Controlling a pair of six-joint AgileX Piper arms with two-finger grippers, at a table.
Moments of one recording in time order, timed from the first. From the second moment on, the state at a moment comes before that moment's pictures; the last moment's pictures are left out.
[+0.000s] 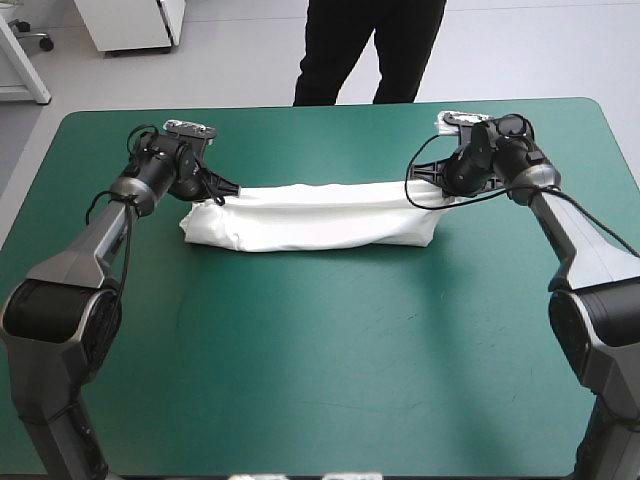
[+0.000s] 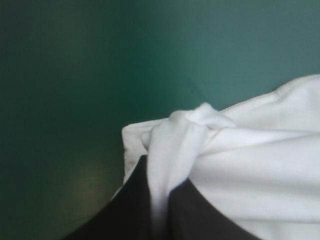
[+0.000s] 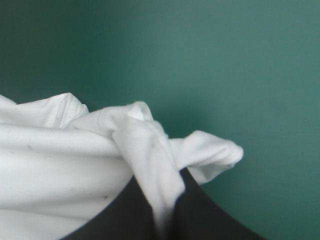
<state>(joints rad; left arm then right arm) -0.19 1.96 -1.67 0.18 0.86 -0.08 0.20 1.94 -1.74 0.02 0.95 0.26</state>
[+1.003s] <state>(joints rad) -0.19 1.90 -1.83 0.13 0.99 -0.05 0.20 1.88 -1.78 0.05 1.05 0.18</state>
